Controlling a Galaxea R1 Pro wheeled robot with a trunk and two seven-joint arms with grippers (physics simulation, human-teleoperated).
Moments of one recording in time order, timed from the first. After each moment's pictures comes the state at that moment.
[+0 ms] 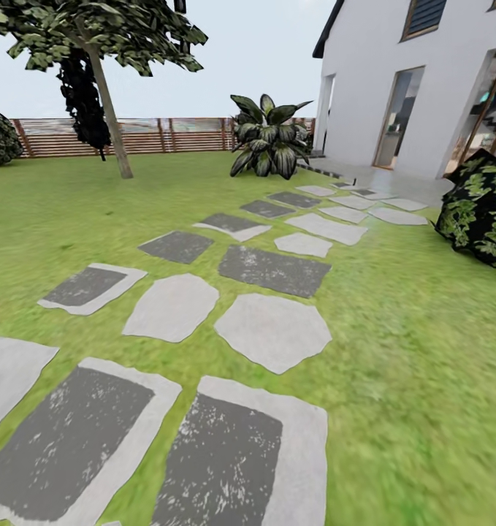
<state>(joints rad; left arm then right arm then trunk) -0.16 0.12 0.10 -0.42 0.10 -0.29 0.02 -0.08 -0.06 0.00 -0.46 0.01 -0.33 0.00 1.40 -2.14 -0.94</state>
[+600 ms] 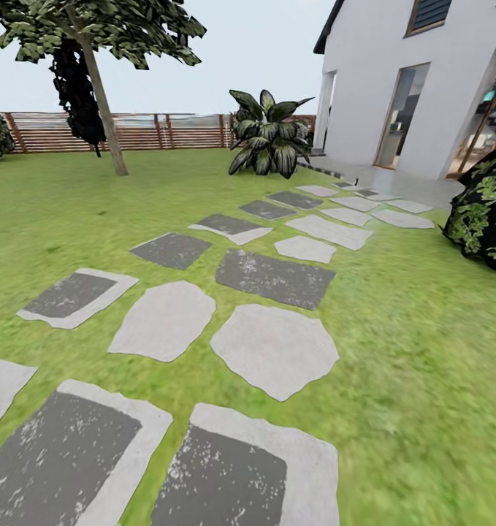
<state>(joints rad) -0.15 0.12 0.09 -0.42 0.10 -0.29 0.01 -0.08 -0.06 0.00 -0.46 0.01 -0.37 0.00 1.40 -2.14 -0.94</state>
